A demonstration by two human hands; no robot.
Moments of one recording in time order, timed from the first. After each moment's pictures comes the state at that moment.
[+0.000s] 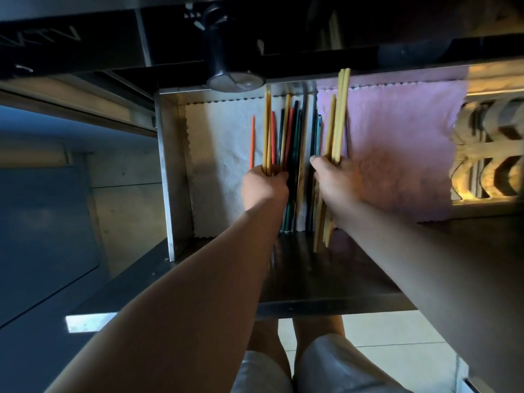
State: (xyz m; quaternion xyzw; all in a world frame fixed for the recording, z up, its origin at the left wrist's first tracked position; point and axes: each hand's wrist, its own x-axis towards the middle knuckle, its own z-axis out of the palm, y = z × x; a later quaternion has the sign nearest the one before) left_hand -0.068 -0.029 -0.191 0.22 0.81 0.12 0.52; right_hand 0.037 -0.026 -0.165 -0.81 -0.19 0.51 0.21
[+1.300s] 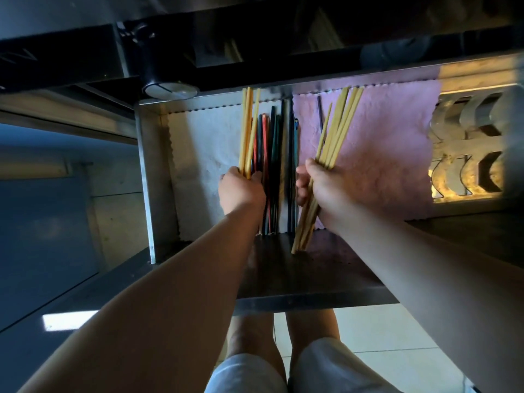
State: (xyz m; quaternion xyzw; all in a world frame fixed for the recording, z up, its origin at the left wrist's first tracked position) left_hand -0.062 -0.030 -0.196 0.32 0.86 0.05 0.40; right_hand 0.068 -0.034 -0.164 -0.73 -0.05 0.62 0.27
